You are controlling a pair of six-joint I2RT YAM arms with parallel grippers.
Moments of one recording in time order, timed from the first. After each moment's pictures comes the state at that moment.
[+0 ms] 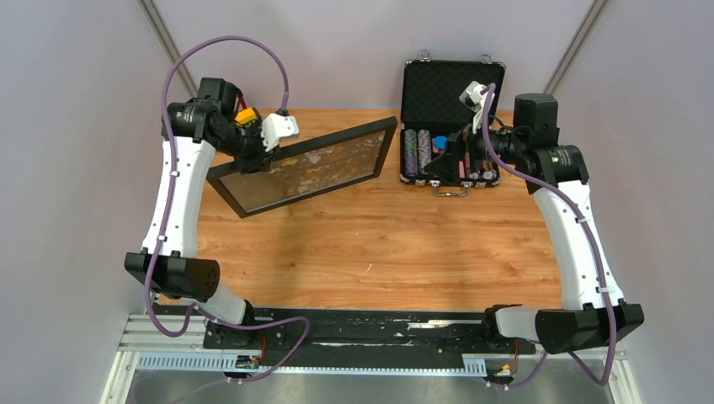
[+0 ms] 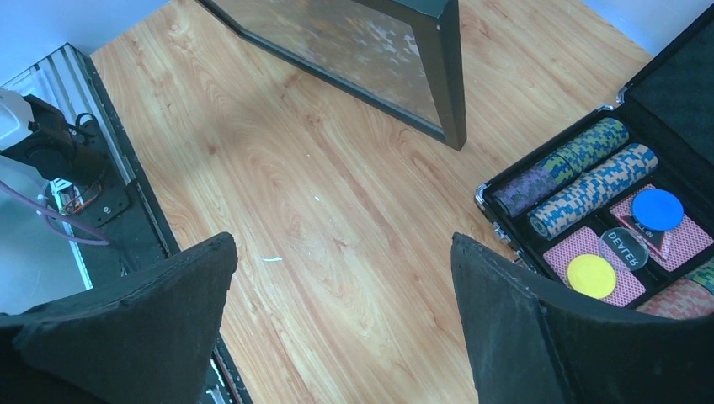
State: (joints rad) left arm -0.11 1.56 1.94 -1.48 0.47 1.07; right arm 0.14 1.29 1.57 -0.83 -0.81 -0.26
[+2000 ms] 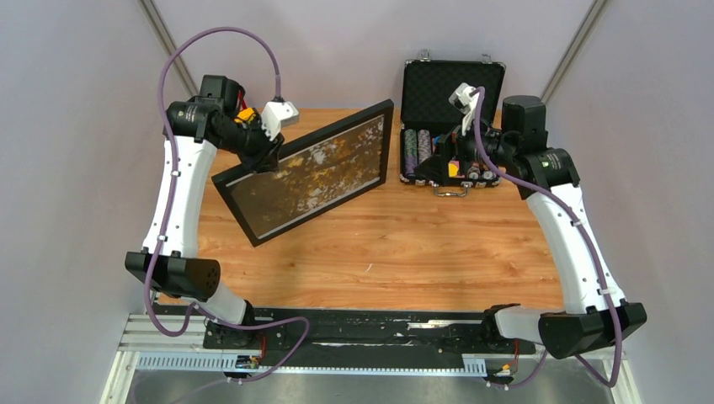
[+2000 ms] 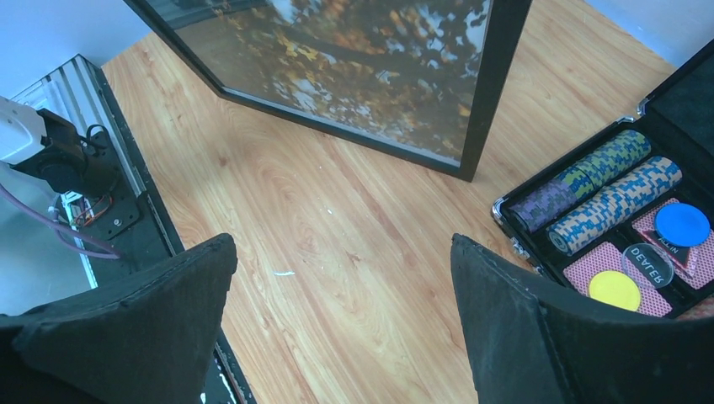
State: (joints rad) left arm -0.12 1.57 1.96 -1.46 0.51 0.77; right arm 0.22 1.27 1.54 -0.76 -0.74 -0.18
